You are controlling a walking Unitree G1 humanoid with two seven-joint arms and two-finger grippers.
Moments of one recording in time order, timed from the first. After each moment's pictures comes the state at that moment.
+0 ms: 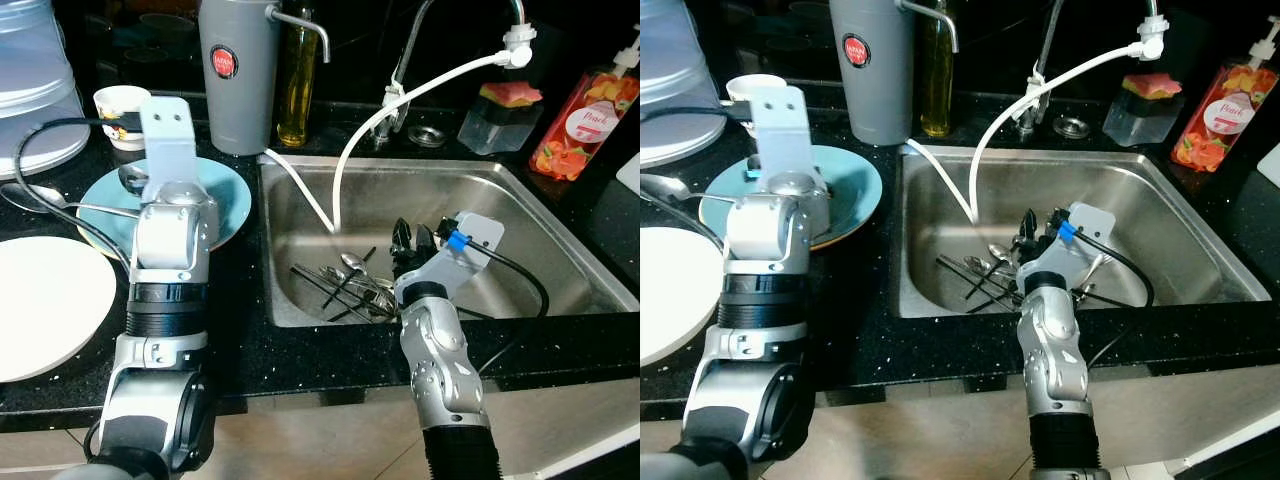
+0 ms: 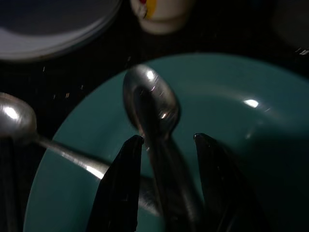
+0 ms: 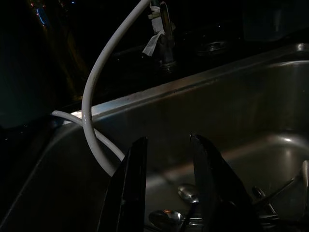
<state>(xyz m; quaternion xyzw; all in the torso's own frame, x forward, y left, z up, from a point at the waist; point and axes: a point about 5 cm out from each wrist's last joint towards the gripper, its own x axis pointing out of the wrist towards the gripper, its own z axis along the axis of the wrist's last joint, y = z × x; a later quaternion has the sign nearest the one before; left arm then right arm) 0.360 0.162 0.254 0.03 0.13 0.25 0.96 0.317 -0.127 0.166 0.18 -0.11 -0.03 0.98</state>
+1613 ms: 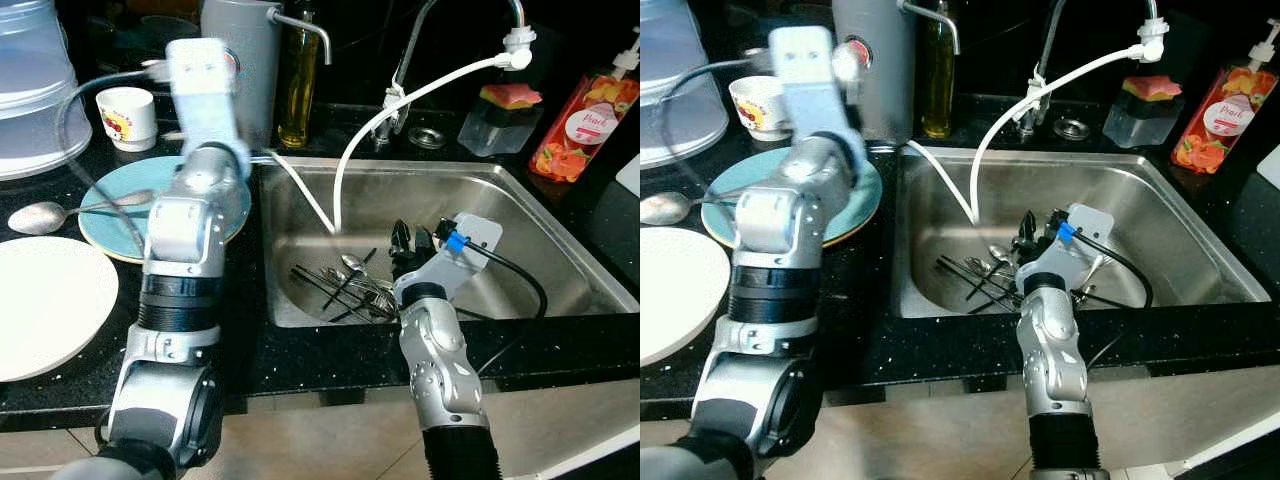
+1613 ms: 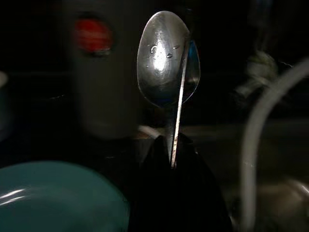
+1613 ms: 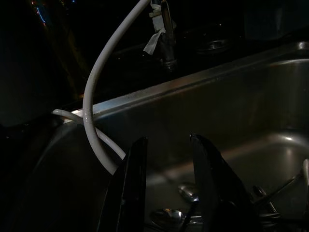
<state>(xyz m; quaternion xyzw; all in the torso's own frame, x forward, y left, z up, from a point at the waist) 0.363 0.084 0.301 -0.01 -0.04 -0.09 1.00 0.317 -0.127 0.164 0.18 -0.10 -0.03 0.98</state>
